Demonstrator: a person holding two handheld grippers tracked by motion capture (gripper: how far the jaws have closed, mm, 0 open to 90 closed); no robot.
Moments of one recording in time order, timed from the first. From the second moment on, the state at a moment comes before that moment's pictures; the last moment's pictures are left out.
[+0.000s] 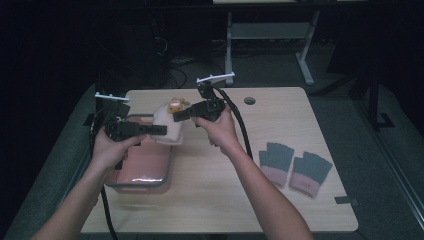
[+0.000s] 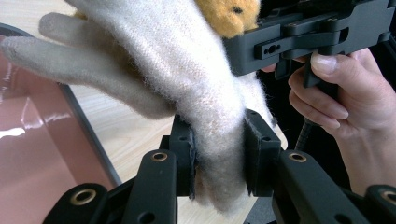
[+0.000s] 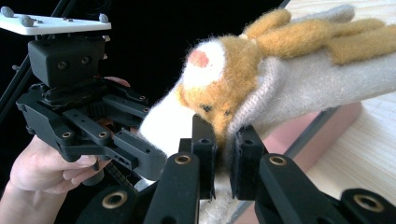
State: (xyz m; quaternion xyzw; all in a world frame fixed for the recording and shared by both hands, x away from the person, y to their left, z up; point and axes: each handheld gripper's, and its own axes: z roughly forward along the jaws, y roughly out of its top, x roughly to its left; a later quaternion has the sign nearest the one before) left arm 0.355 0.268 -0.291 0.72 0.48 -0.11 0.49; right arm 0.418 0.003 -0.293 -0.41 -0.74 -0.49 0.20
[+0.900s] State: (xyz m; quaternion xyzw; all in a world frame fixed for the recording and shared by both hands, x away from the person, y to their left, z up) left arm 0.350 0.315 -0.299 0.71 0.51 -0.11 0.47; right arm 0.426 0.053 -0.304 -0.40 -0.76 -0.47 0.22
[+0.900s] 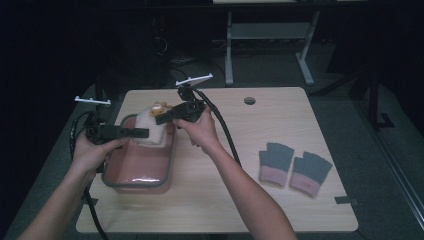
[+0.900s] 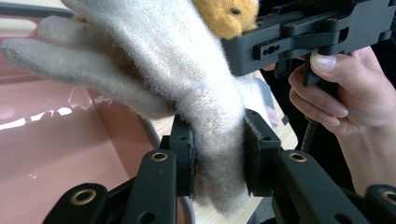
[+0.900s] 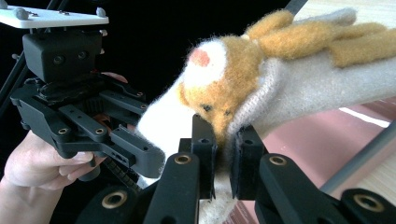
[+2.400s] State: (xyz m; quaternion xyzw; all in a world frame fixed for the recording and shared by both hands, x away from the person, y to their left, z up) left arm 0.342 0.353 -0.375 0.72 0.57 -0.14 0.38; right arm 0.427 0.117 -0.392 -0.41 -0.79 -0.37 0.26
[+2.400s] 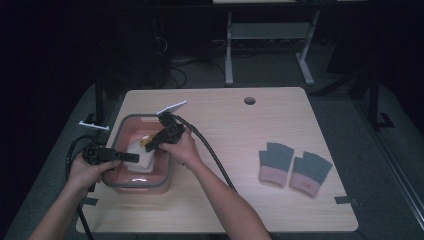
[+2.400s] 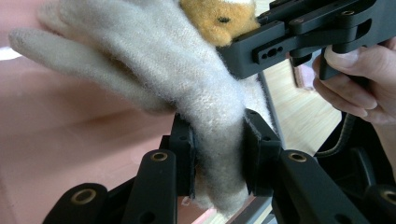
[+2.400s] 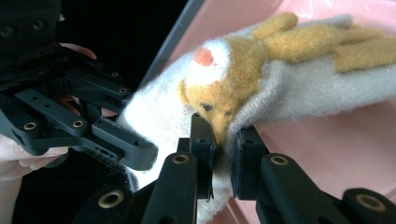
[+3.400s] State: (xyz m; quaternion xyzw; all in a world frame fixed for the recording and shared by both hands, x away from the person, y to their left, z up) left arm 0.341 0.344 -0.404 0.73 0.60 -0.13 0.31; right arm 0.424 0.115 -0.385 -0.40 -0.83 -0.33 0.19
